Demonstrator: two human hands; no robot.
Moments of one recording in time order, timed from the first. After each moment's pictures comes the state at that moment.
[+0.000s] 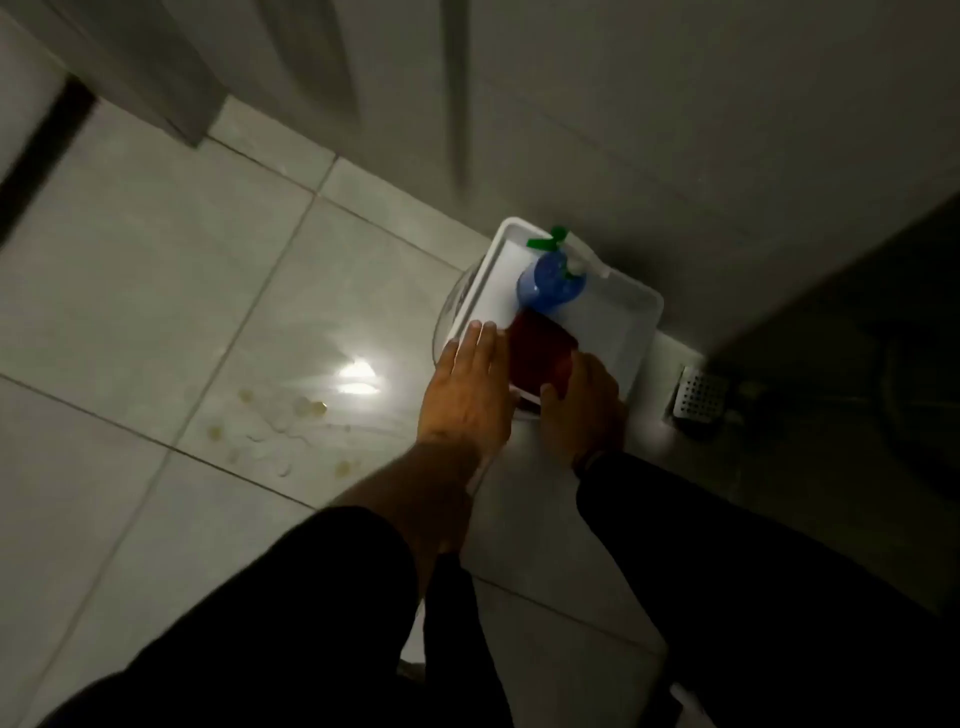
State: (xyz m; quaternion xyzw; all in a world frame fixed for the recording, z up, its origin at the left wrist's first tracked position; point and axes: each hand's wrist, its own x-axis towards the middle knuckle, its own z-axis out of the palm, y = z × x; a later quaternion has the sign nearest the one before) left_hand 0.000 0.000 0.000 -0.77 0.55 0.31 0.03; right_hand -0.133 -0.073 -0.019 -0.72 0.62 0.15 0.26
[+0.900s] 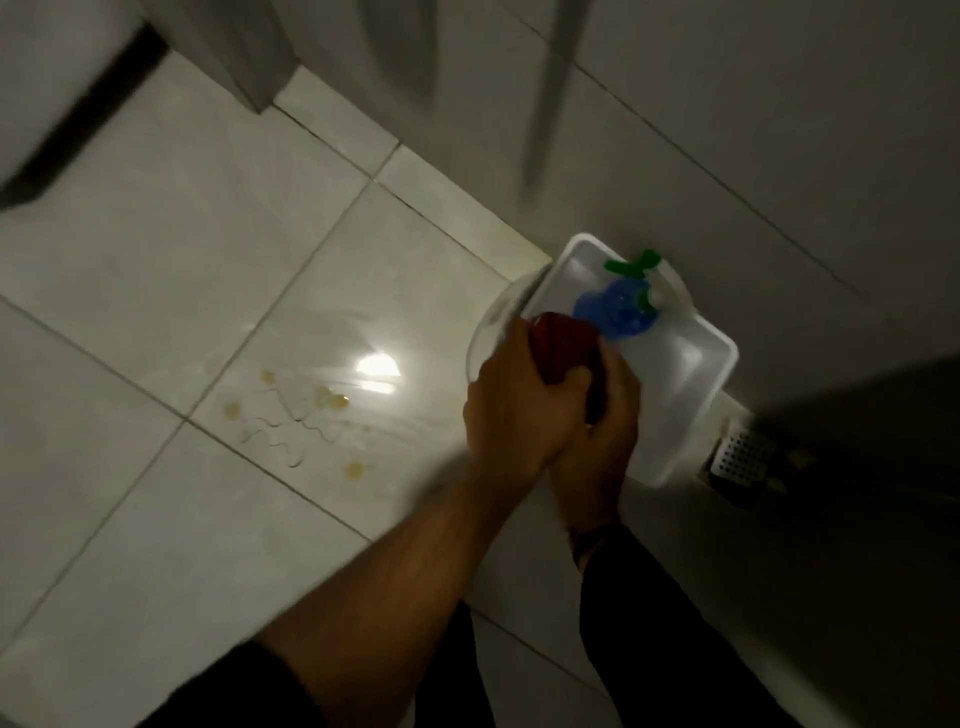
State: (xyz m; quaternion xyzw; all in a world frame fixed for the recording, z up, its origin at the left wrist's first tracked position) left_hand 0.009 -0.020 0.005 -0.82 0.15 0.40 -0.39; right_hand -0.068 -0.036 -0.006 -0.62 0.60 -0.21 0.46
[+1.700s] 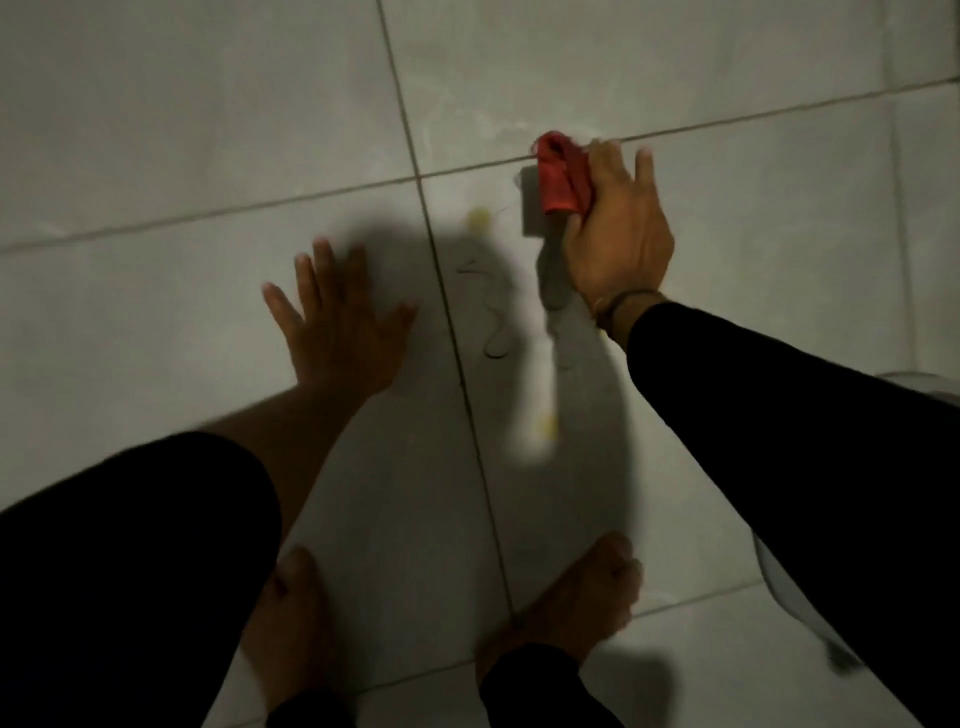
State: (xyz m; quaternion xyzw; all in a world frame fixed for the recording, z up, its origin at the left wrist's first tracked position) left_hand 0.156 0.456 -0.410 -0.97 -0.06 0.24 -0.06; right_hand 0.232 0.192 -0.353 -0.96 0.15 0.11 0.19
